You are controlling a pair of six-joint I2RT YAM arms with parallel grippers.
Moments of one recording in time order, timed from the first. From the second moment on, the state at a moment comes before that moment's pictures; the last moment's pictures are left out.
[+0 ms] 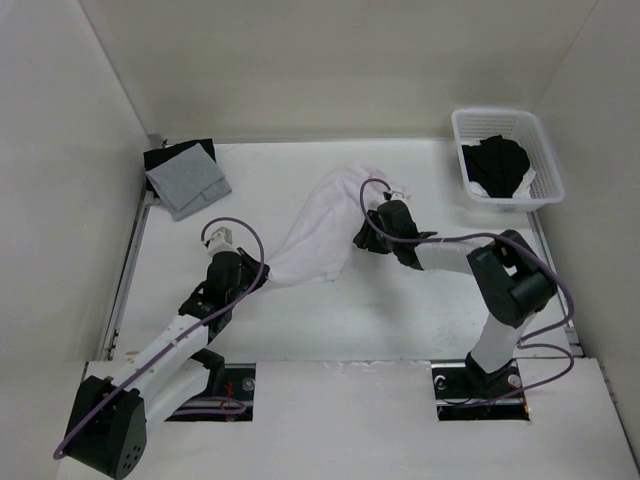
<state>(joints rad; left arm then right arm) -0.39 0.86 0.29 0.03 -0.13 -0.84 0.55 1.74 0.87 0.20 0.05 0.68</state>
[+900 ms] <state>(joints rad) -0.39 0.79 0.57 0.10 -0.24 -0.84 0.65 0.99 0.99 -0.16 0.17 0.62</state>
